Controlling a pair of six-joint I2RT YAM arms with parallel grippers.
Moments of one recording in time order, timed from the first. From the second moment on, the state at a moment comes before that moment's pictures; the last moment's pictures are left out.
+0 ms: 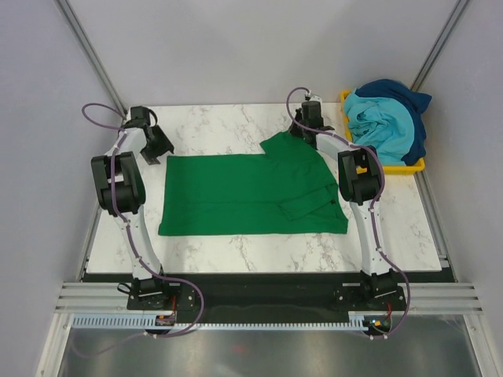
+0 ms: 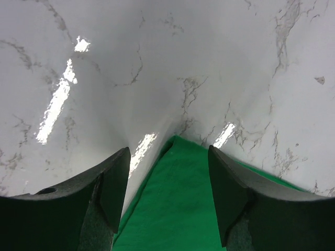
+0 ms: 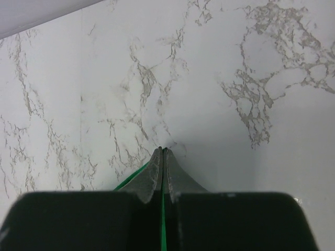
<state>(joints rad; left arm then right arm) 0.16 2.19 1.72 -0.59 0.01 -0.48 0.26 2.53 1.98 0.01 0.01 0.48</state>
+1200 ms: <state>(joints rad) 0.12 2.25 1.77 -0.59 0.04 -0.44 0.24 2.53 1.97 0.02 -0.10 0.49</state>
